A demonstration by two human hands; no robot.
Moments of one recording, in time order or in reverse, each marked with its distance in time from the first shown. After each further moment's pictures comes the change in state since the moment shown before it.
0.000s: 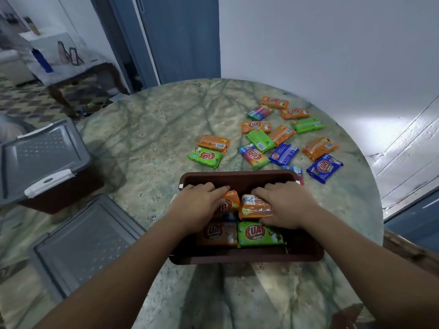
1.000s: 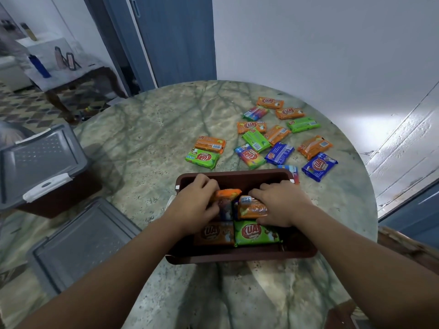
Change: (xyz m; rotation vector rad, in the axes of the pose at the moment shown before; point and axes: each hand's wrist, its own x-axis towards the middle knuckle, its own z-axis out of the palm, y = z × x) left_hand -0.010 0.009 -0.011 -0.294 0.132 -0.008; right_hand 0.001 -0.003 0.001 -0.049 -0.013 0.015
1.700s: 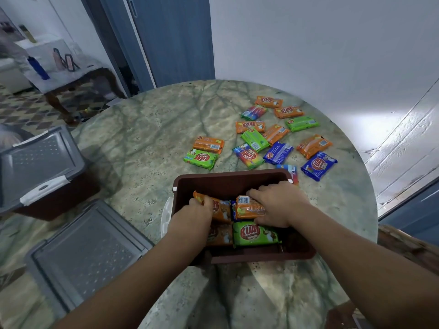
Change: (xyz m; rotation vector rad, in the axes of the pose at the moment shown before) left_hand -0.016 0.037 0.011 0.477 -0.387 -0.337; right_hand 0.002 0.002 0.003 -0.023 0.009 -0.007
